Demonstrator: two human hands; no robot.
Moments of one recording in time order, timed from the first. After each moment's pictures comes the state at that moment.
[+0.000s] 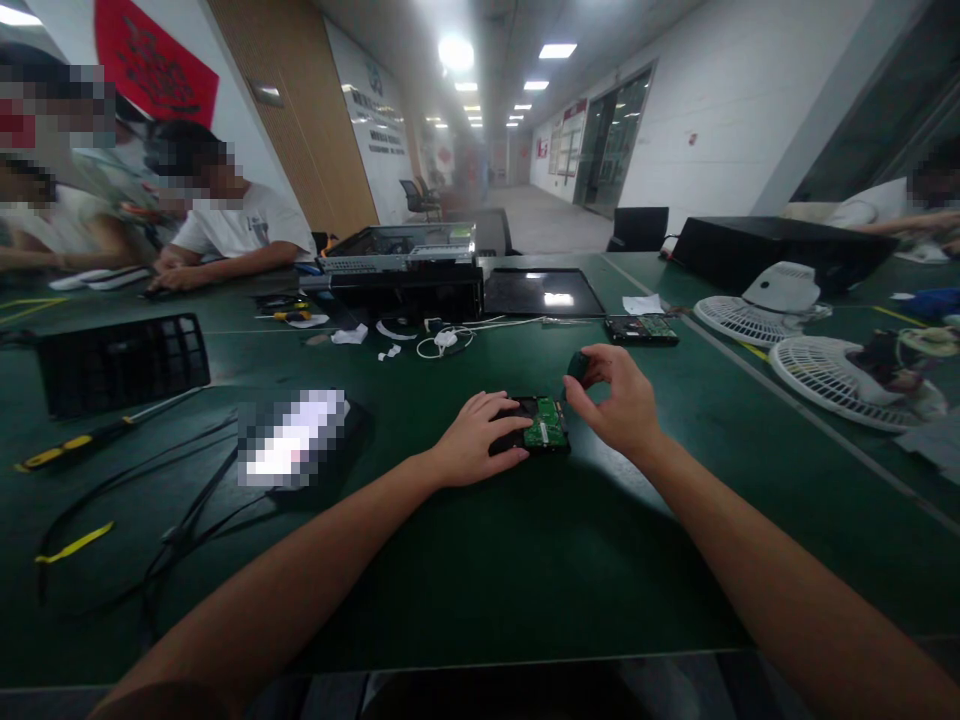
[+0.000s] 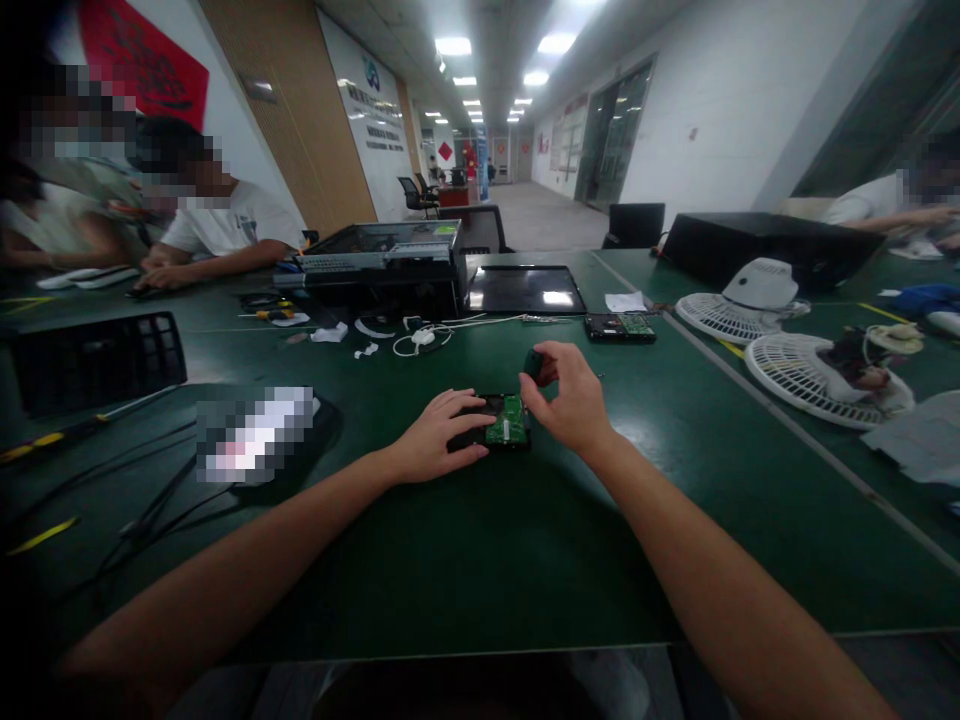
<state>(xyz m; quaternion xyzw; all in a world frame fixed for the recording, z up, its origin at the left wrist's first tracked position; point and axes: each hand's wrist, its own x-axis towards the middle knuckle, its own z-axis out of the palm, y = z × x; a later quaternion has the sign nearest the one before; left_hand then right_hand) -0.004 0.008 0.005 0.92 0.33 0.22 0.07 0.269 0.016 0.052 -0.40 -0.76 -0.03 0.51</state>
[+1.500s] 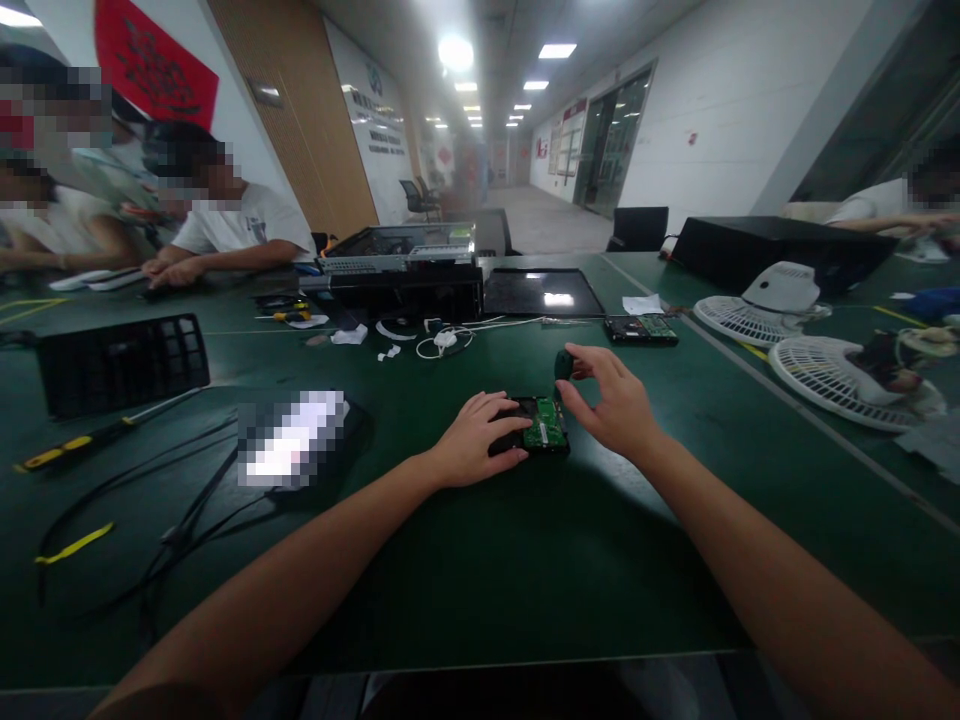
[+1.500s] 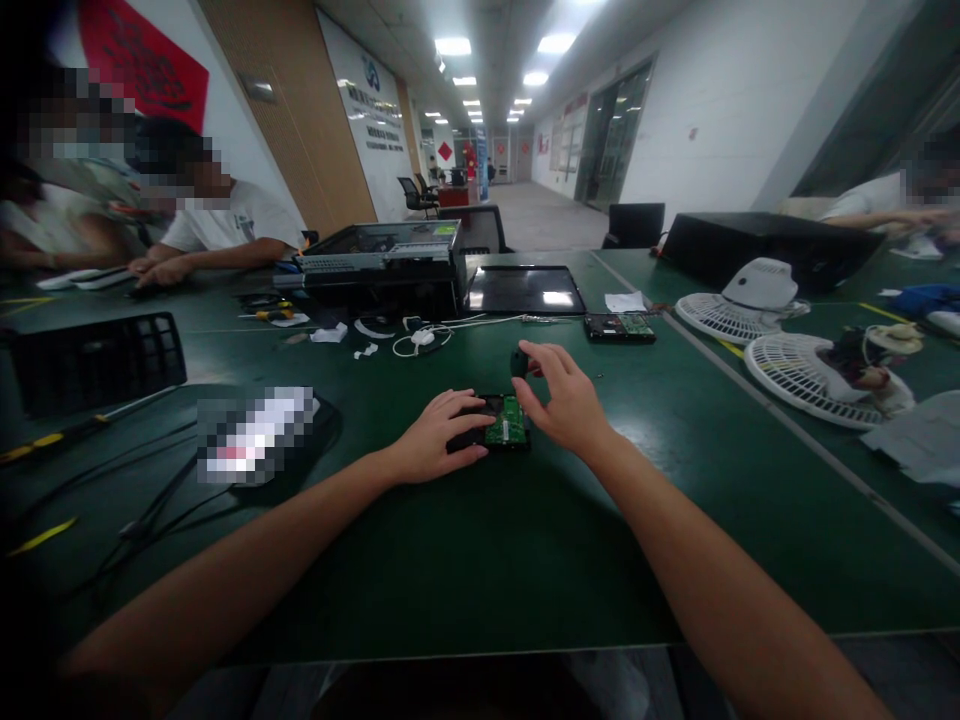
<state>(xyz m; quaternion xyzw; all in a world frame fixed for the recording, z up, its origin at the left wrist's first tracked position) -0.004 0.008 0.005 0.91 0.33 0.21 0.08 0.269 0.015 0.058 -0.37 -0.81 -0.05 0.46</state>
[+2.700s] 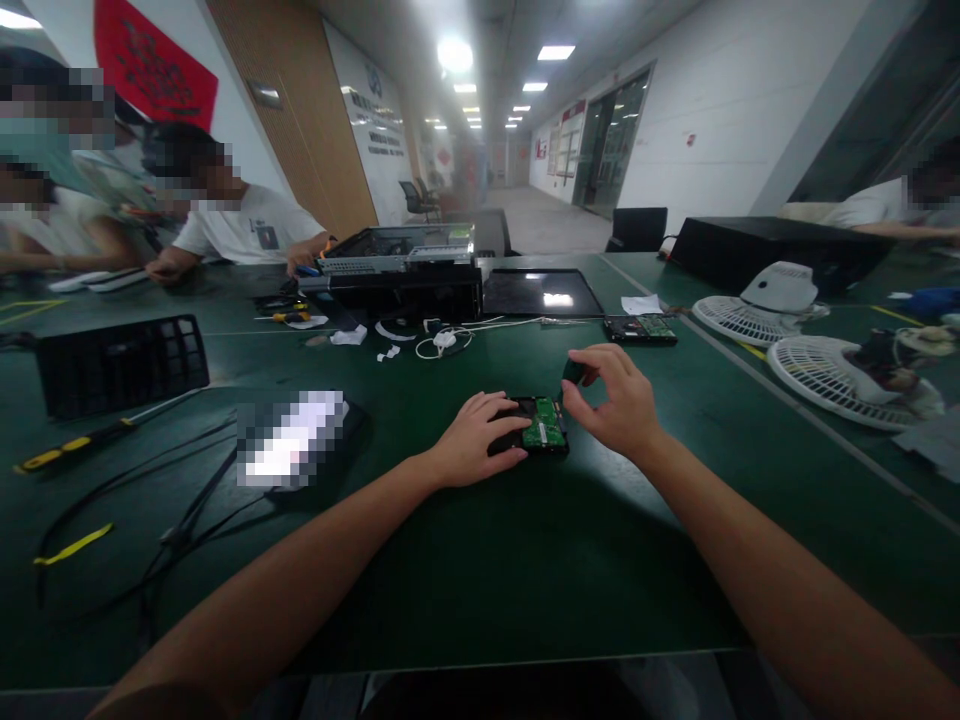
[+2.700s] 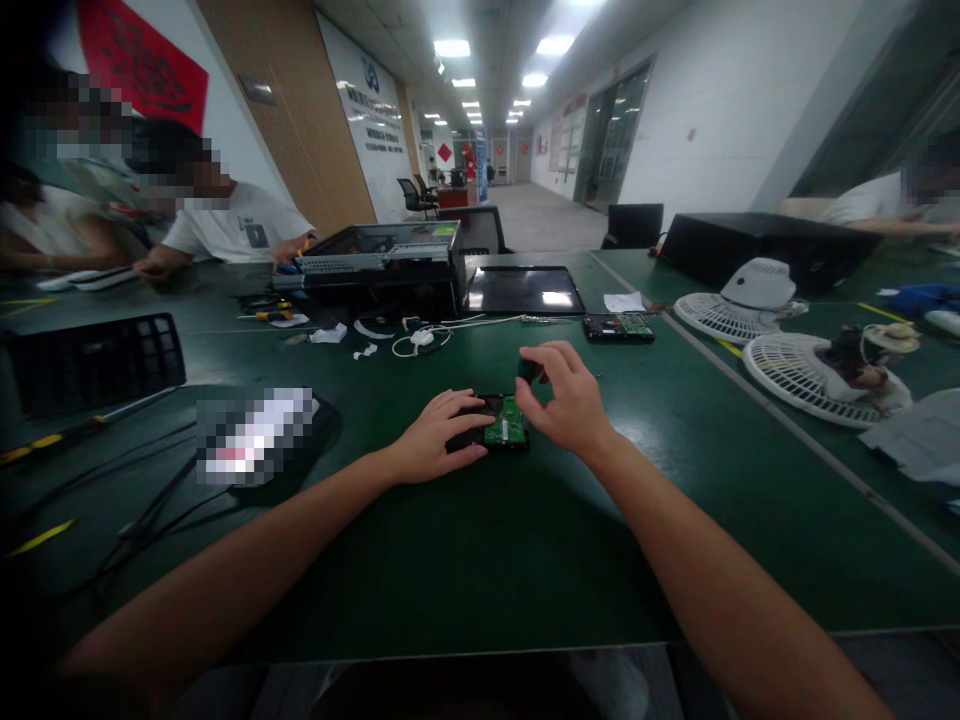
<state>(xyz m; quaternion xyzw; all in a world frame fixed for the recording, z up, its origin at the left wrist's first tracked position) -0.004 0.009 0.004 0.92 0.33 0.21 0.07 0.267 0.010 0.064 -0.35 -0.80 -0.09 0.49</state>
